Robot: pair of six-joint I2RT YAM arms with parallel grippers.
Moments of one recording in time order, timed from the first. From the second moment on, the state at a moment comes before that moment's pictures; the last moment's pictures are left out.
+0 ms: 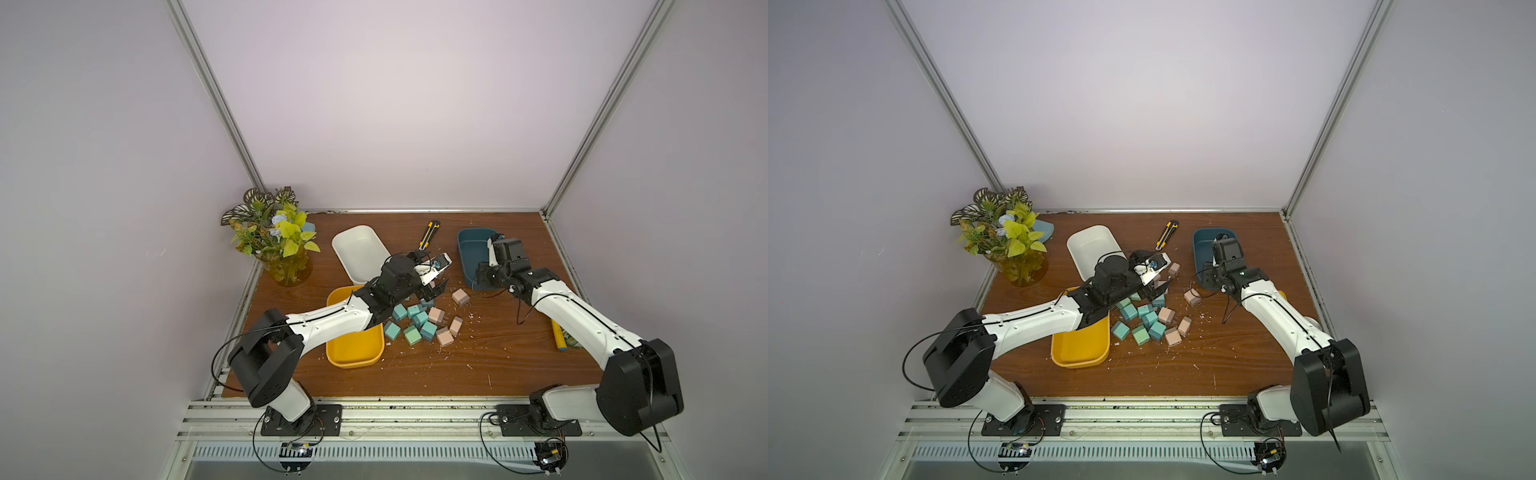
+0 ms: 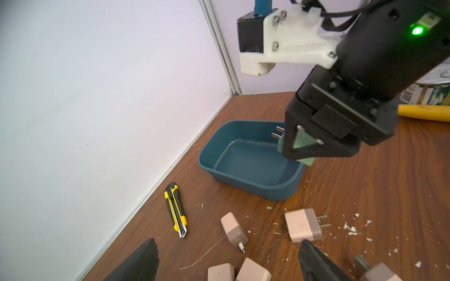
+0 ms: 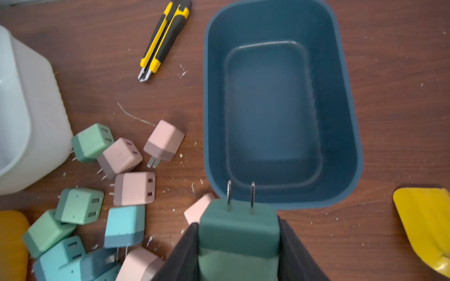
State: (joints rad) left arm -0.81 1.59 0.99 0.34 0.03 0.42; right arm 0.32 1.40 1.03 -0.45 0.17 0.32
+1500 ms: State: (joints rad) left arm -0.81 1.57 1.06 0.08 0.10 0.35; right arm 0.33 1.35 0.99 -0.34 0.14 0.41
